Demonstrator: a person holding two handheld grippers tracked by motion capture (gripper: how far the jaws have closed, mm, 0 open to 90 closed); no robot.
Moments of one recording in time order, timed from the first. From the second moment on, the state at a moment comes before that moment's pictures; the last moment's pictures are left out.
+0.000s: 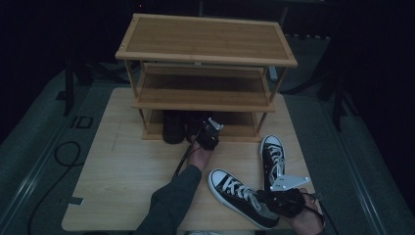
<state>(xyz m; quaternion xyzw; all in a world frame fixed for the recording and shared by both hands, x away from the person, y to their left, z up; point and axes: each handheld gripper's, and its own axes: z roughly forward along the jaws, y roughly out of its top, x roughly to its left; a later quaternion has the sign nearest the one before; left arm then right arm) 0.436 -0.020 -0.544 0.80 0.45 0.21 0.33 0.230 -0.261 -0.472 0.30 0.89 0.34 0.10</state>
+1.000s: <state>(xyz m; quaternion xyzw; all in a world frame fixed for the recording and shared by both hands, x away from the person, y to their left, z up) 0.454 -0.040 -0.550 0.79 0.47 0.24 0.31 0.232 -0.255 -0.470 0.27 0.91 0.29 0.12</state>
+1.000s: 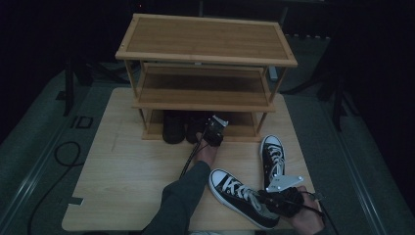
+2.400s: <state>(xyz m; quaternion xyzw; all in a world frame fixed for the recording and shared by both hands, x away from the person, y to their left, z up) 0.454 -0.039 -0.550 0.79 0.46 0.24 0.31 0.260 -0.242 -0.480 0.31 0.90 0.27 0.11</state>
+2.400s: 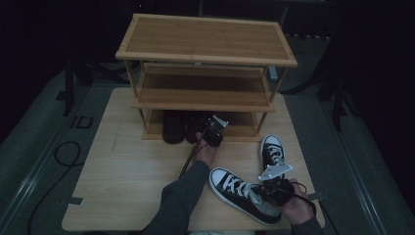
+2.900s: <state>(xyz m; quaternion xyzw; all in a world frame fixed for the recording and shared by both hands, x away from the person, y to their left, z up) 0.453 -0.039 -0.551 0.79 0.46 0.24 0.31 0.268 -0.261 -0.457 0.35 0.88 0.30 0.13</state>
